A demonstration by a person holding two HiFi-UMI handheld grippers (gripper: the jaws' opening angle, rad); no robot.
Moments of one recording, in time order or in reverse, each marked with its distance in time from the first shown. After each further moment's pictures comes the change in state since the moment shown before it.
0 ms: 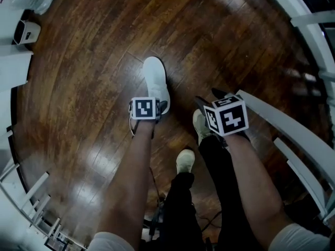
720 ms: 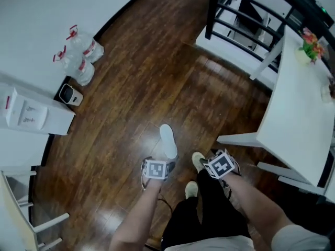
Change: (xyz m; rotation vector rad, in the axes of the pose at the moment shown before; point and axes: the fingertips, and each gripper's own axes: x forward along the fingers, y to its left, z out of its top) left arm -0.420 -0.103 -0.046 0.221 -0.049 0.035; right arm -0.351 0.128 0.000 -0.147 0.018 -0.047
